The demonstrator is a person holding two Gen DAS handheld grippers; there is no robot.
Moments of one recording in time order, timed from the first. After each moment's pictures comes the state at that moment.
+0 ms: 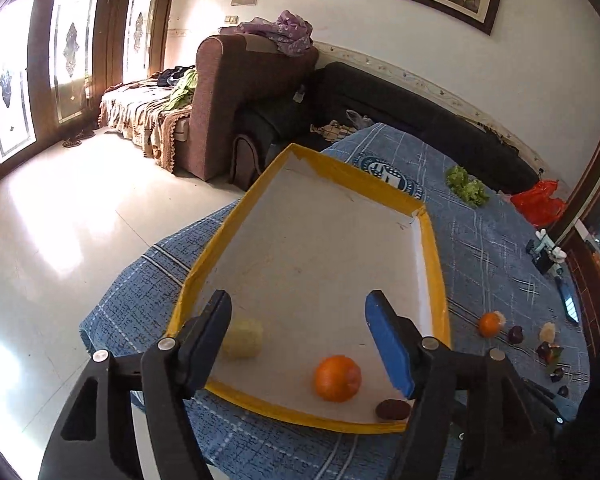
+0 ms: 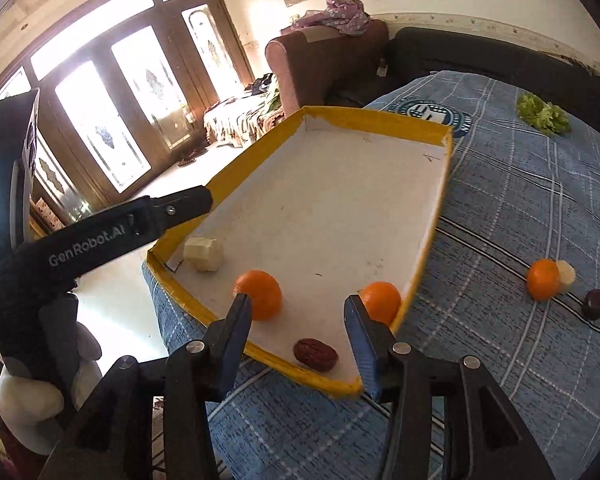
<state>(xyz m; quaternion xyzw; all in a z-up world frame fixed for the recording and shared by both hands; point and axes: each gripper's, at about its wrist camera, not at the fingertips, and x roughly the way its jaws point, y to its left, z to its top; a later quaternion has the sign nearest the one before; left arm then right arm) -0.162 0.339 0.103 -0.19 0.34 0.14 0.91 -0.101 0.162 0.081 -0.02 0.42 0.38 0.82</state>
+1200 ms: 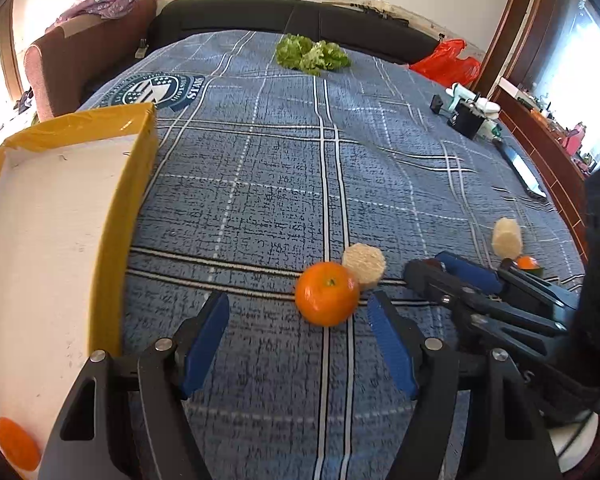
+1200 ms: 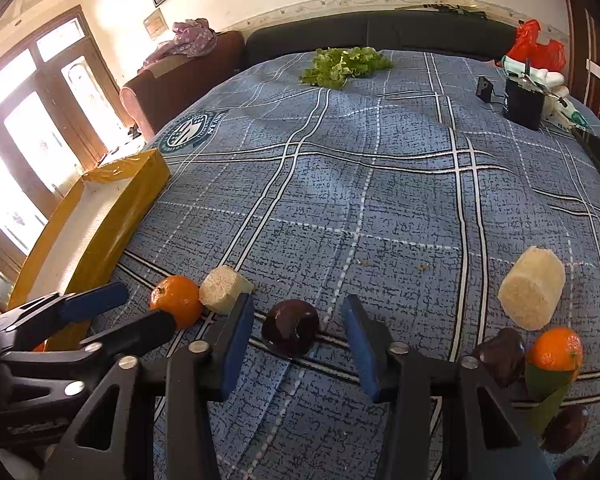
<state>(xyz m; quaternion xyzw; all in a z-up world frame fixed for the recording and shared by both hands) 0.005 0.134 0.023 -0.06 0.47 -0.06 0.88 0.031 -0.029 0.024 0.05 0.45 0.21 0.87</state>
